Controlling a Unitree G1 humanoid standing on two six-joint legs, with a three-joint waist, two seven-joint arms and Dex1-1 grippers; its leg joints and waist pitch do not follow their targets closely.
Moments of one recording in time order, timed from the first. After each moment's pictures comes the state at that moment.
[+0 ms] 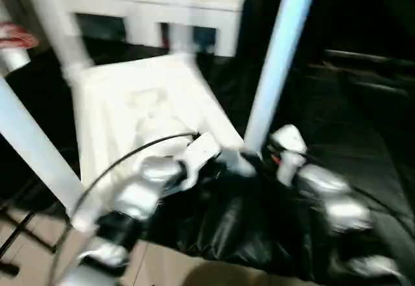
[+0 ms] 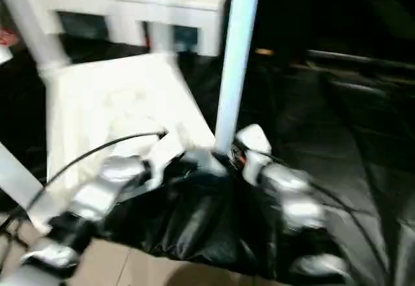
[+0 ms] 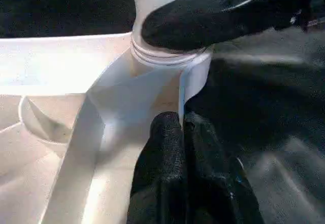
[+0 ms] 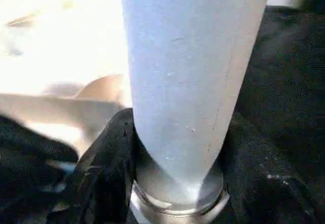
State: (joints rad) left arm -0.53 0.11 -0.27 0.50 0.11 0.22 -0.70; right arm -0.45 -0.13 0.02 0.57 0.07 0.05 0.53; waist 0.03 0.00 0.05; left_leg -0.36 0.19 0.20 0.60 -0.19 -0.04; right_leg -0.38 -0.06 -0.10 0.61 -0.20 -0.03
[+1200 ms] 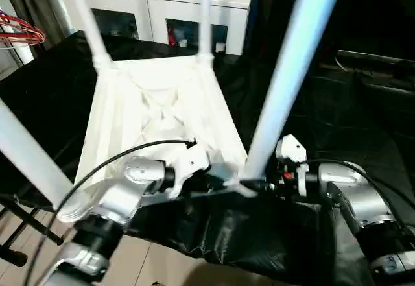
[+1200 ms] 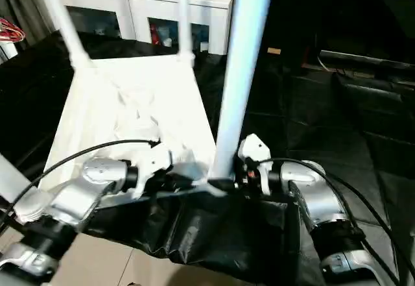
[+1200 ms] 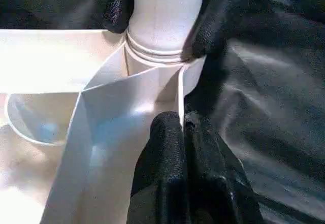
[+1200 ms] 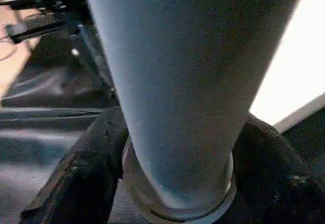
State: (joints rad) left arm -0.46 0.32 -0.32 0.37 -0.01 0.16 -1.16; right arm -0.42 -0.42 0.16 0.47 0.16 0.09 1.22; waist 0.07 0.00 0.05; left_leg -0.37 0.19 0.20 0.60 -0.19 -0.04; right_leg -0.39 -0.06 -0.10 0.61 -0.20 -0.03
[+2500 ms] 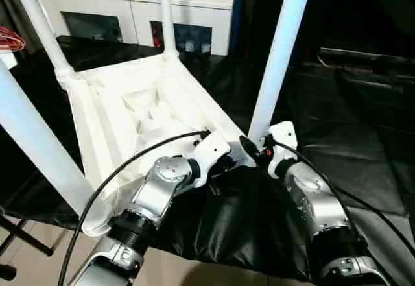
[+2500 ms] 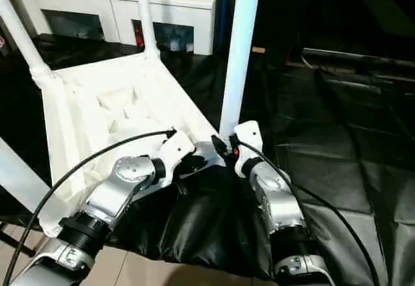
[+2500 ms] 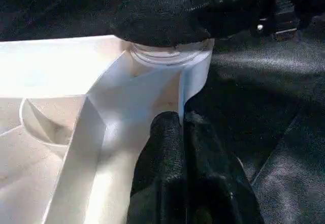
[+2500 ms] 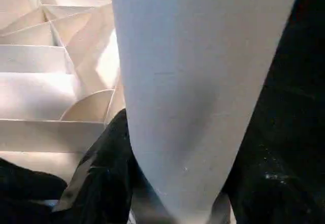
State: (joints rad) left arm -0.52 0.09 -0.30 0.45 0.13 0.24 -0.70; right arm -0.42 -0.11 -0.01 0.54 0.07 0.02 0.49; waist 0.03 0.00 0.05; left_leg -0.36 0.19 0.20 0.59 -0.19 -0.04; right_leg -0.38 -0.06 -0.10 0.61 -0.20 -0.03
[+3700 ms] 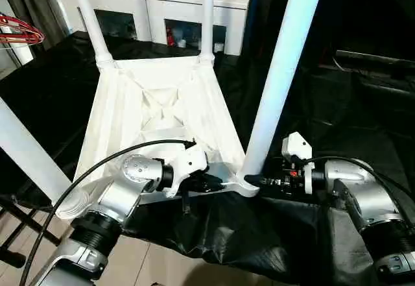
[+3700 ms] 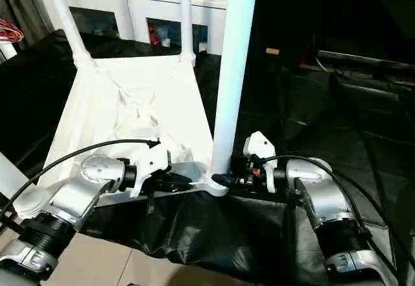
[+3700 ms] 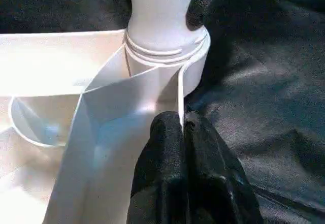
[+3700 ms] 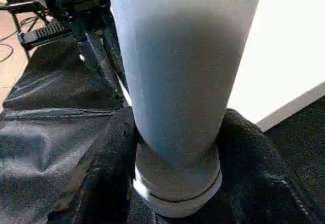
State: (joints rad) left arm -0.48 0.32 -0.33 0.41 0.00 0.11 -1.13; right arm -0.42 -0.43 0.13 0.45 0.16 0.11 1.23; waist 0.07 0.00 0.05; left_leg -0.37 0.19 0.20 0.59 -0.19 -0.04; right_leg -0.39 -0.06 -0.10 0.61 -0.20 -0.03
